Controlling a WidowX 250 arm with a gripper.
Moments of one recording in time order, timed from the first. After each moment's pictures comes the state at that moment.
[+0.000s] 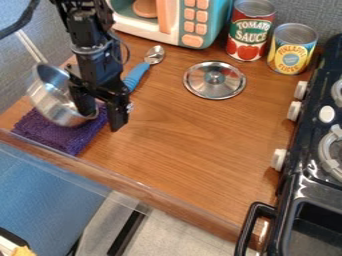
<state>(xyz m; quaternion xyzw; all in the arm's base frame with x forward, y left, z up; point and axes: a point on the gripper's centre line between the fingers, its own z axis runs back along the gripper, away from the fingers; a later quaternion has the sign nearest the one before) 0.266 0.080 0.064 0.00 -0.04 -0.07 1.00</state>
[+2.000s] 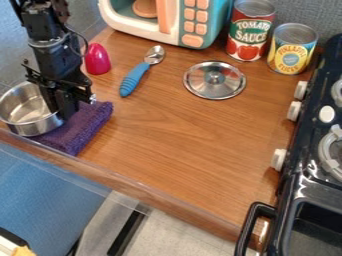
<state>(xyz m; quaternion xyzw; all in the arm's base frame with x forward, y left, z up) 0.249 0.131 0.061 0.03 -0.02 0.00 1.00</state>
